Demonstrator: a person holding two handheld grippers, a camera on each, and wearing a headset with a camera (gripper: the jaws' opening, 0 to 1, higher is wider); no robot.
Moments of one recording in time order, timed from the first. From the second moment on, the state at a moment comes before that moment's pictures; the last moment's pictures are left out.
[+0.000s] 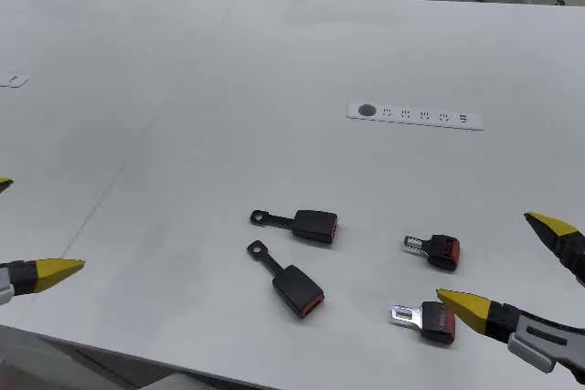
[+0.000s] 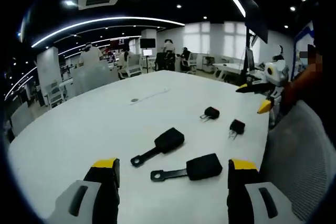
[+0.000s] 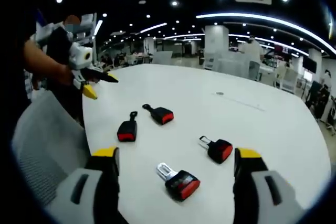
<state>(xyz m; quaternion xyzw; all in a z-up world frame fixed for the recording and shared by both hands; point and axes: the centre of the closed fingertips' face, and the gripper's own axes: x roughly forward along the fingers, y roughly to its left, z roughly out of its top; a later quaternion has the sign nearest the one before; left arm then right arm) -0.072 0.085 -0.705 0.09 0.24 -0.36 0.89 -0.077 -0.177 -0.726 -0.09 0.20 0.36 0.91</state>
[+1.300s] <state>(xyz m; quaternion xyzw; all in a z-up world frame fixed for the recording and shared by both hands) -0.075 0.079 -0.702 0.11 0.24 -0.38 0.89 -0.076 -0.180 -0.717 -0.09 0.20 0.37 0.90</state>
